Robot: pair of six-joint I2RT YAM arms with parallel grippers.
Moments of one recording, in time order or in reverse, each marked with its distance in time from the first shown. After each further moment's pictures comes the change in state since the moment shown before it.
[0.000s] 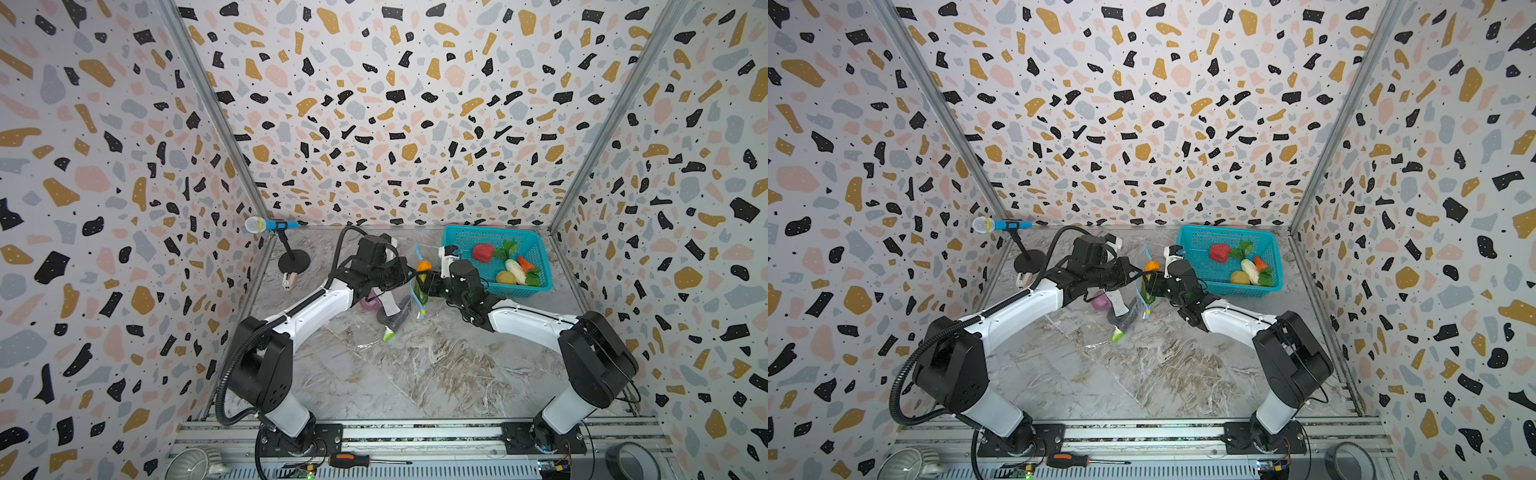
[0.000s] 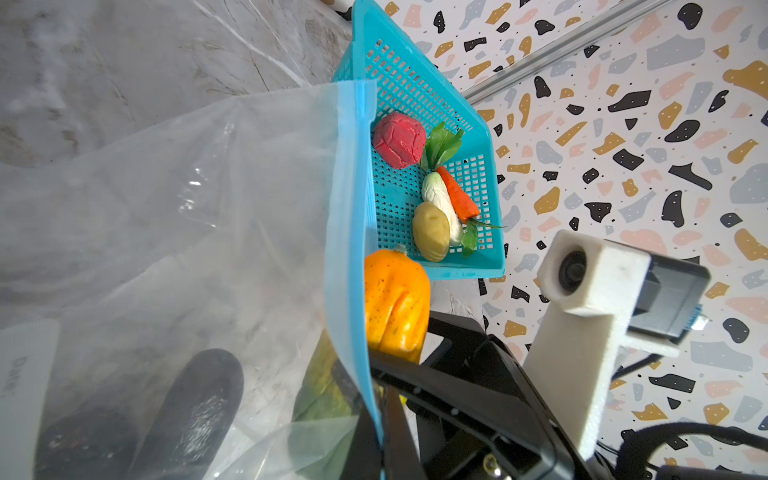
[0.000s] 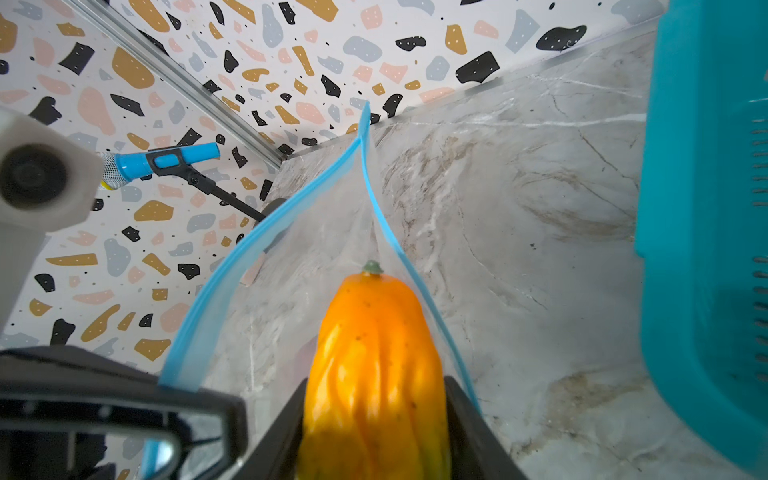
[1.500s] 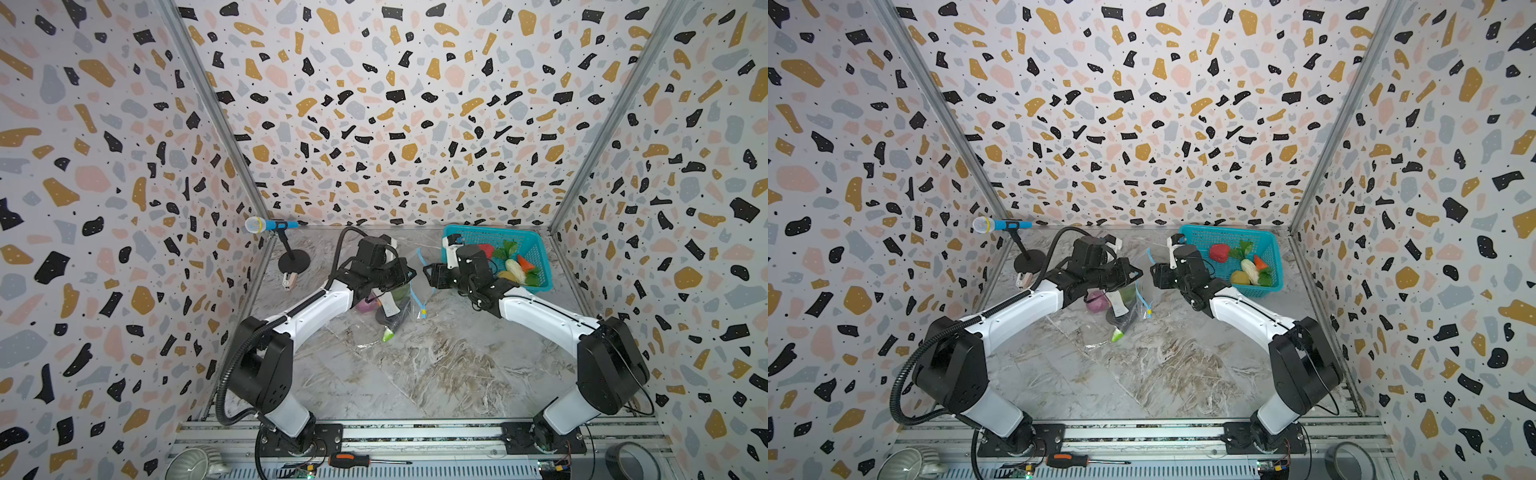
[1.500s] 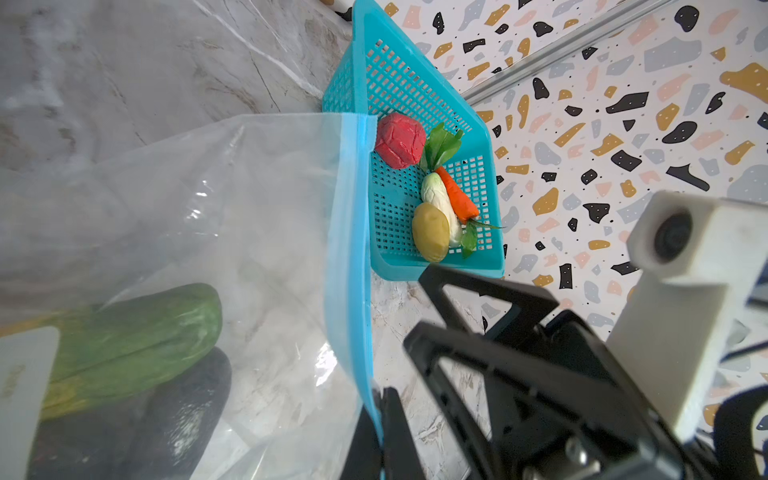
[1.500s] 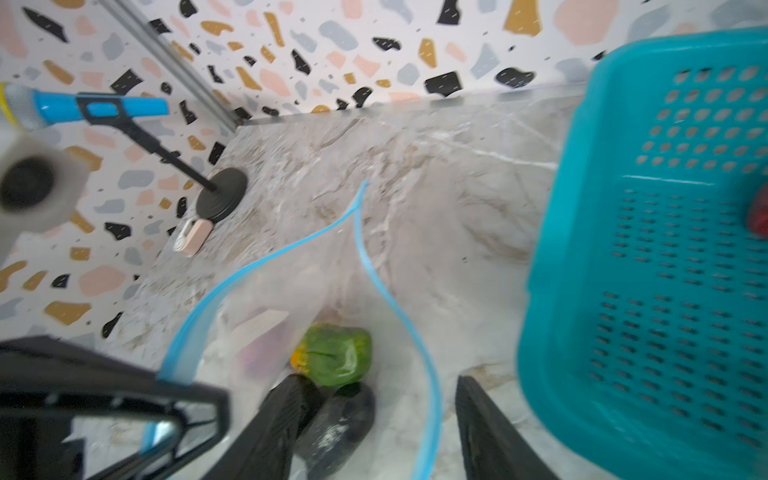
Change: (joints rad) left arm -0.004 -0.002 -0.017 0.024 0.001 -0.005; right arm -0.109 -0.059 0.169 -0.378 0.031 -0.232
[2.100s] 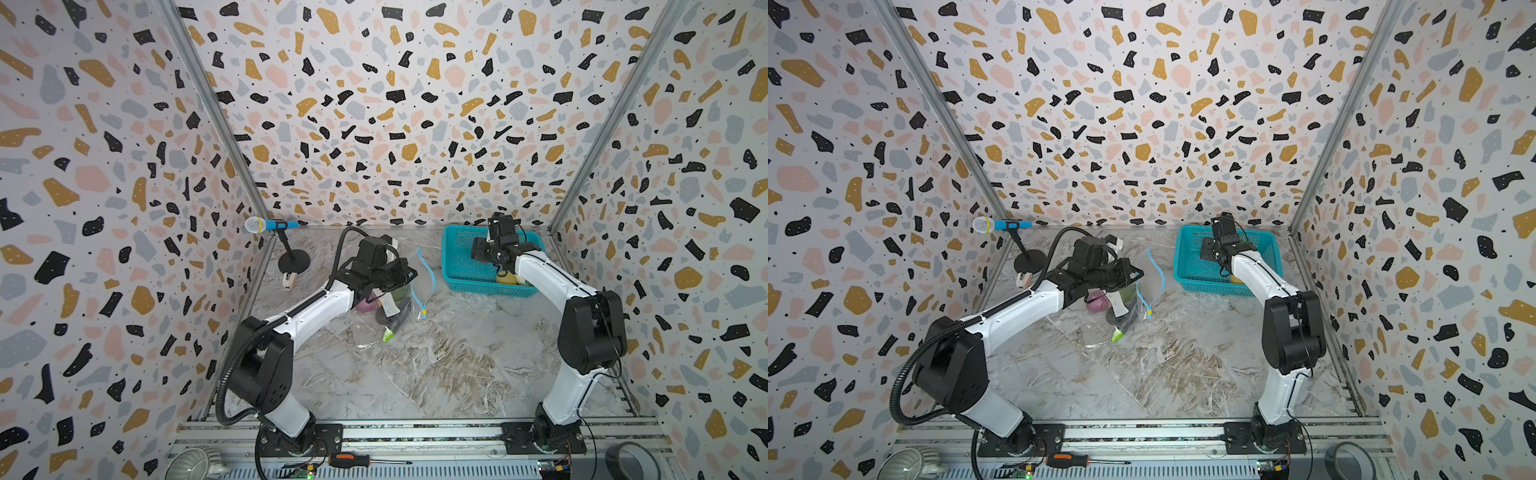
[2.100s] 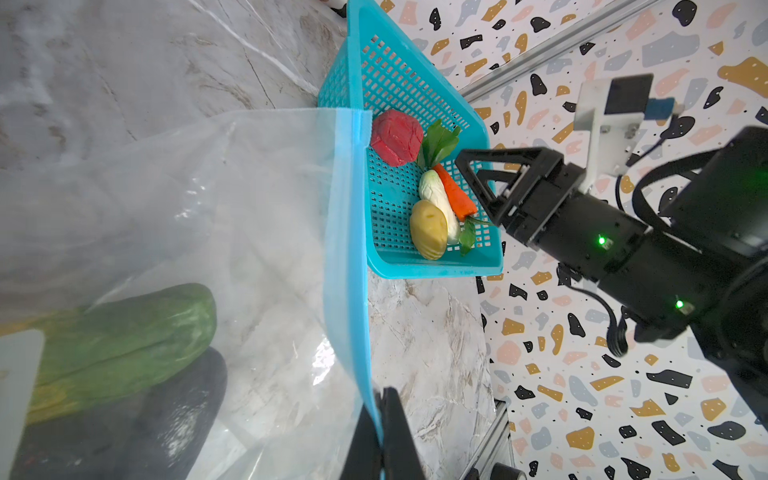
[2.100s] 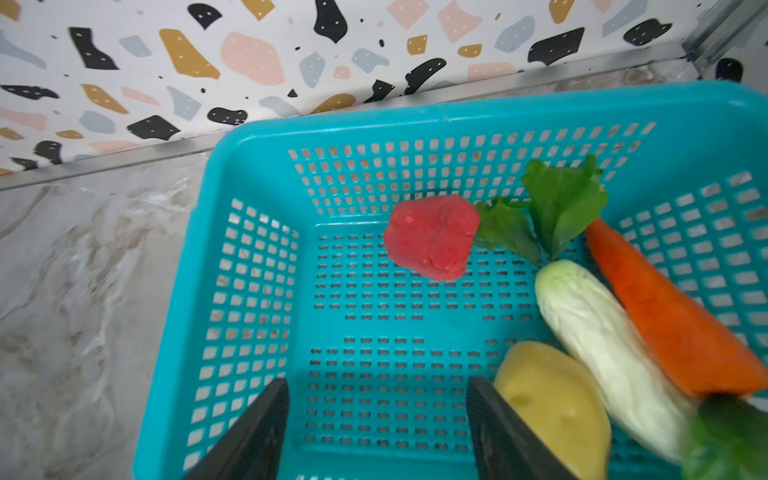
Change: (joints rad) left arm -0.008 0.001 0.000 0.005 0.004 0.002; right arm -0.291 0.282 0.396 -0.352 0.196 -0.110
